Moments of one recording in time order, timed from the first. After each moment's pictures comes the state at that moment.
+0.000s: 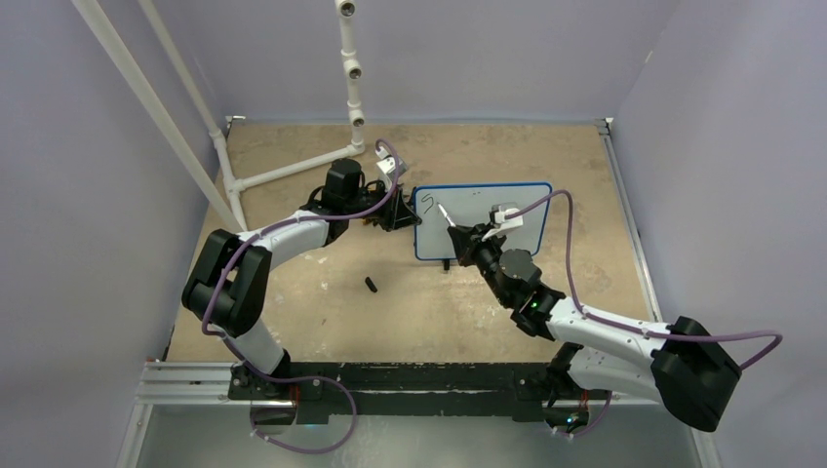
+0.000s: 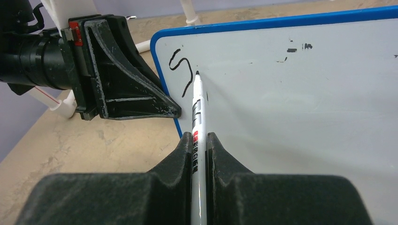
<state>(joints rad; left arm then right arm) -0.44 1.67 0.99 0.25 0.77 -0.13 0.85 1.07 0.40 0.65 0.43 0.37</state>
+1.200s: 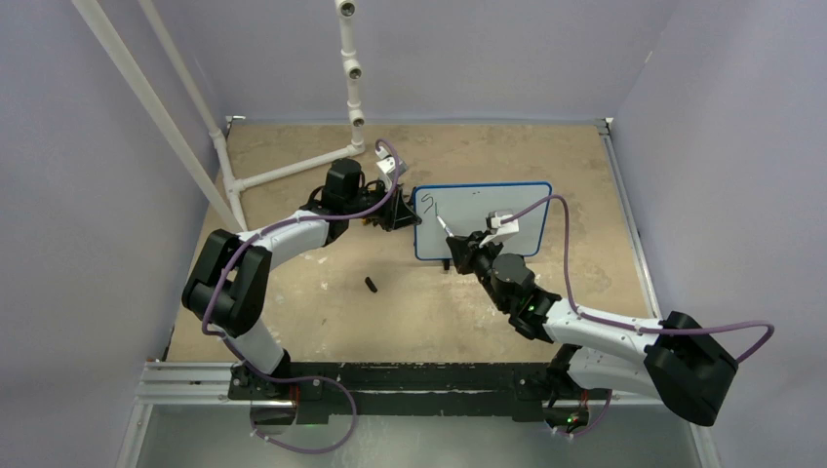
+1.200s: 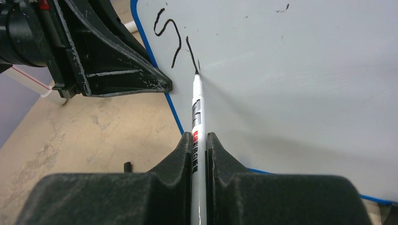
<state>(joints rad) -0.44 1.67 0.99 0.25 0.77 -0.13 0.86 1.10 0.37 0.62 0.45 0.44</state>
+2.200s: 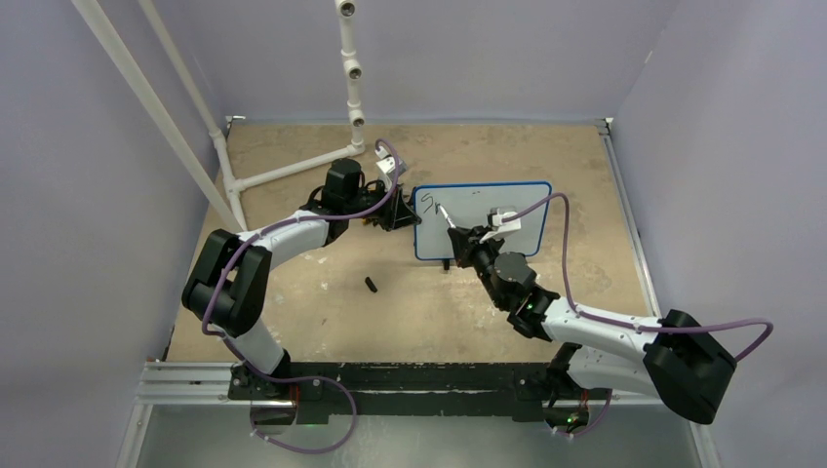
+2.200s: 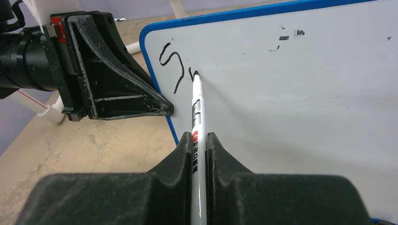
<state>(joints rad) -0.44 1.67 0.99 0.25 0.77 -0.13 0.87 1.11 0.39 0.69 0.50 0.37</state>
